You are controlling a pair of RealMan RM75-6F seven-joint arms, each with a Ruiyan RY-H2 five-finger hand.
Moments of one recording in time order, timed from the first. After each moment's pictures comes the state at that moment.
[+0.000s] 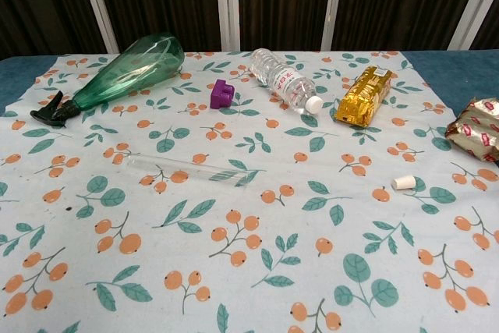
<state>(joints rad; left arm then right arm) -0.13 -1.11 0.03 -1.69 1.43 1.50 0.04 0.12 -1.26 0.03 -1.63 -1.51 1.51 -0.05</state>
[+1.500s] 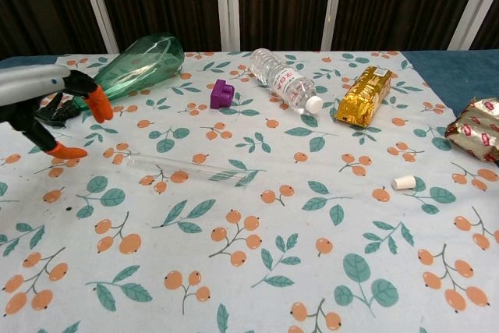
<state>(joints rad) -0.57 -1.41 -0.19 -1.64 1.10 0.98 0.40 0.12 -1.29 0.05 -1.63 -1.51 1.46 -0.04</state>
